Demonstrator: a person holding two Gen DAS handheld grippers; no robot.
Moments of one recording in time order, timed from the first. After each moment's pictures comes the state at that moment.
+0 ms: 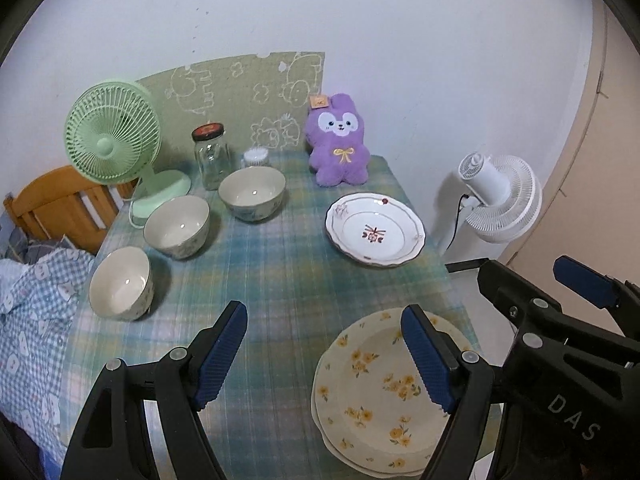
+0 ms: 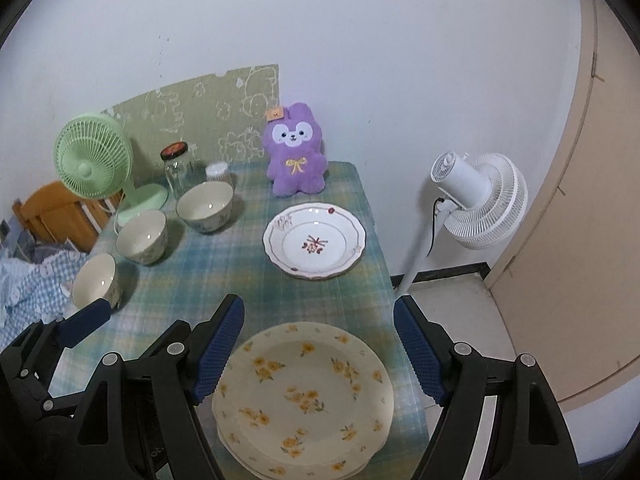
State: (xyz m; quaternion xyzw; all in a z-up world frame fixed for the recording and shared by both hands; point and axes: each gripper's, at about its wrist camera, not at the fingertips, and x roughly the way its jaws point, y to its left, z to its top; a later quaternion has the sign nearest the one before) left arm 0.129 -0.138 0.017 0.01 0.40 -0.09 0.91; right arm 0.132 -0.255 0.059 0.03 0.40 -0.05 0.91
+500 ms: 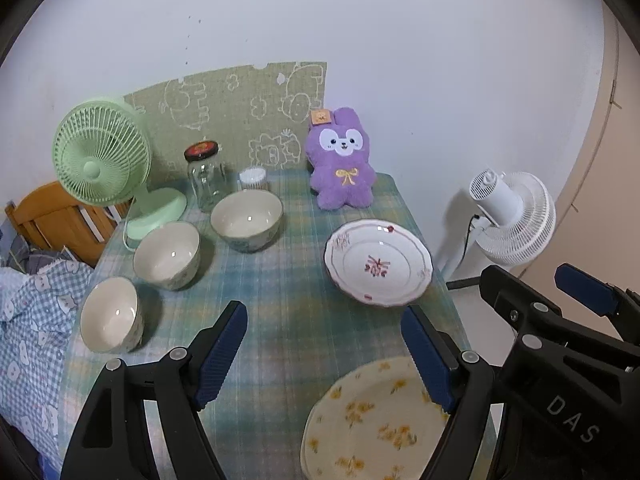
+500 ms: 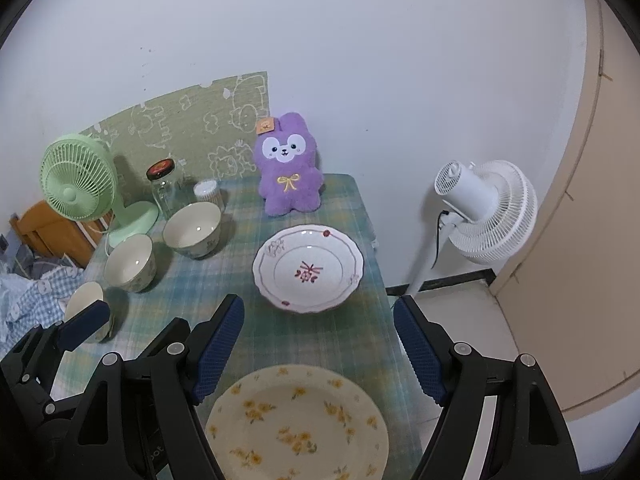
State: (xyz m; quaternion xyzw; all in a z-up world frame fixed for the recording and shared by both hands) left arm 0.176 -0.165 0.022 0.02 0.39 -0.07 0.92; right arm 0.190 -0.282 0.058 0.04 0.40 -0.05 0.91
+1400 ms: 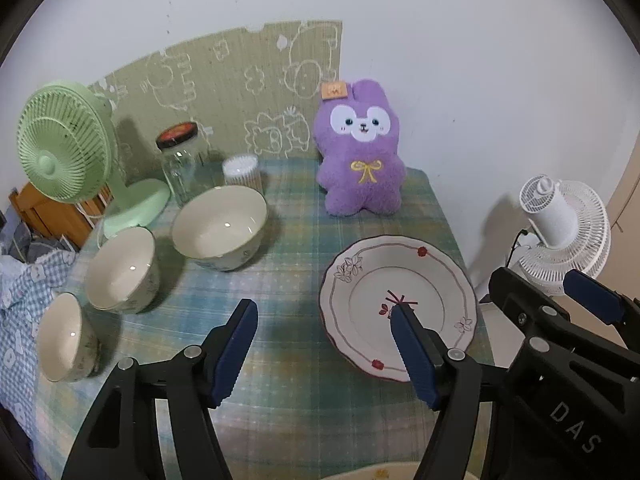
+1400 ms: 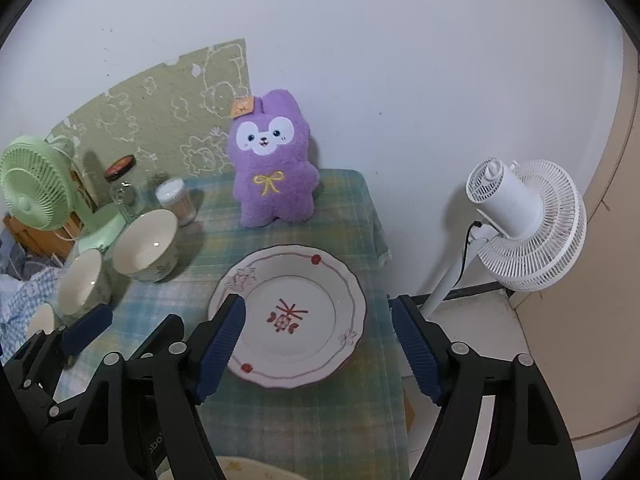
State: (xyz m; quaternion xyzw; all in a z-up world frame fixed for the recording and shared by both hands) left arm 0.287 -0.203 -0.049 0.01 0.42 -0.01 0.91; right arm 0.312 -0.327 -0.020 0.04 0.42 -0.02 0.91
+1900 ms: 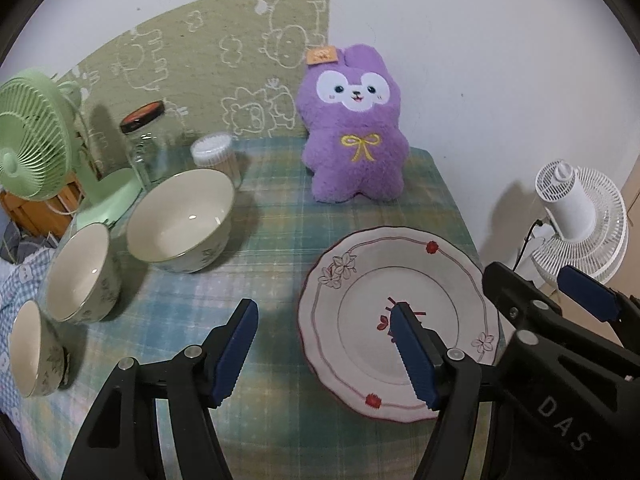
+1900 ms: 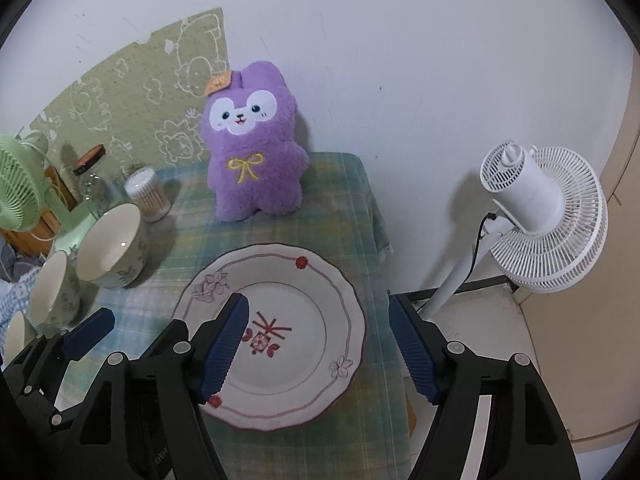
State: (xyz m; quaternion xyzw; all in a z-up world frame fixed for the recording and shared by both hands) left arm 0.333 -0.224 -0.093 0.01 0.44 -0.02 0.90; right arm 0.357 -0.339 -0.068 0.04 0.44 -0.03 0.90
